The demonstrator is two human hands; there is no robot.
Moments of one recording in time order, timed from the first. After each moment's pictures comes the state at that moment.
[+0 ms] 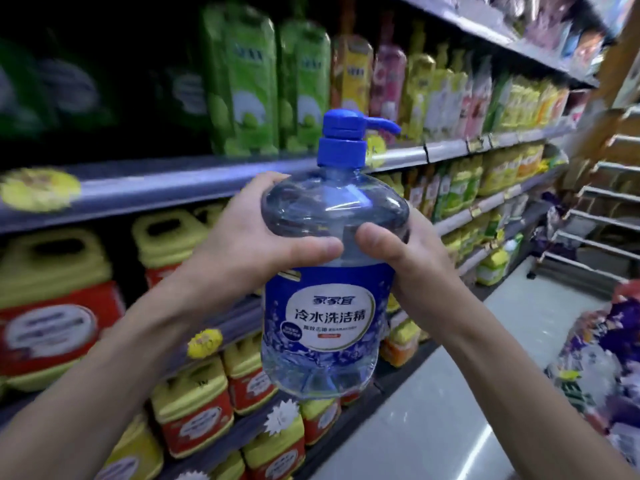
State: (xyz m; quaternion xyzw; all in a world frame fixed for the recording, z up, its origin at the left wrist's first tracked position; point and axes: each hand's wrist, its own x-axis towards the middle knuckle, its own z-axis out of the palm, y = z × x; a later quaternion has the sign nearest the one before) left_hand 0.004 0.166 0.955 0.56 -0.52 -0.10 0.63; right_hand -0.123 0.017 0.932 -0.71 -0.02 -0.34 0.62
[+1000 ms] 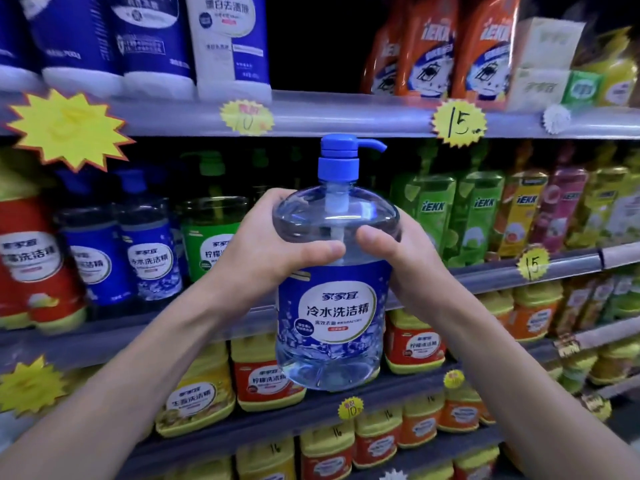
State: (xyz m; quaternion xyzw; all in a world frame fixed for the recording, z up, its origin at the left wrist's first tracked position) left_hand 0.076 0.329 1.140 0.67 -0.37 0.04 0.65; right_hand 0.028 0.145 1.122 -0.67 -0.19 -0.20 0.68
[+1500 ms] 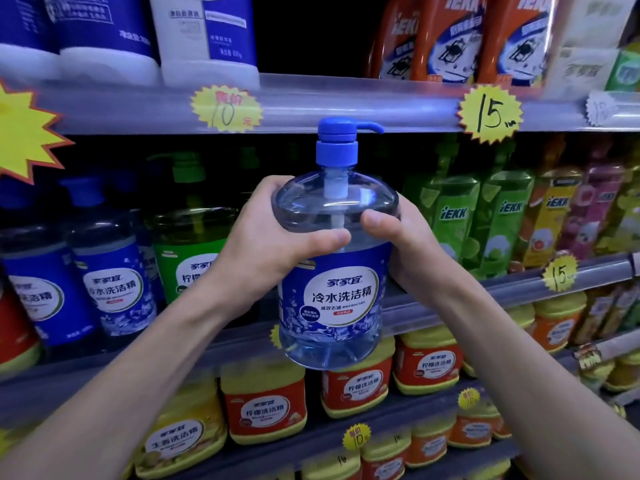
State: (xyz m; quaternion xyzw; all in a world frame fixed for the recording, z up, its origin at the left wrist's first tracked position) left_hand 0.142 0.299 1.143 0.65 -0.36 0.07 0.66; right_hand 0.110 0.113 1.130 -0.66 -0.19 -0.18 0.71
